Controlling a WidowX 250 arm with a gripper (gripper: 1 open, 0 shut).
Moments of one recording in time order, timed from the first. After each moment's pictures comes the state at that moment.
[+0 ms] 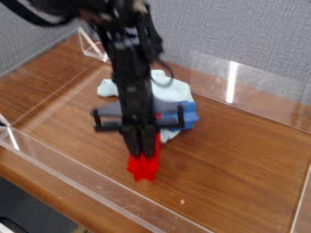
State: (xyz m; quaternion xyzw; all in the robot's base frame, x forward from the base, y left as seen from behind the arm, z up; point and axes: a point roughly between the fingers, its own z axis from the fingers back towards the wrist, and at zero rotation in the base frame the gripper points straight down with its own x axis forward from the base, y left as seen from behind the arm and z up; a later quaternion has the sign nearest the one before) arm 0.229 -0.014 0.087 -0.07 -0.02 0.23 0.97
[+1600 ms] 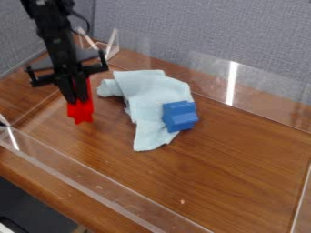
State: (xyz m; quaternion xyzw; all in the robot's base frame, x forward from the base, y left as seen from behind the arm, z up) arm 0.263 0.106 0.076 -0.04 -0.05 0.35 0.93
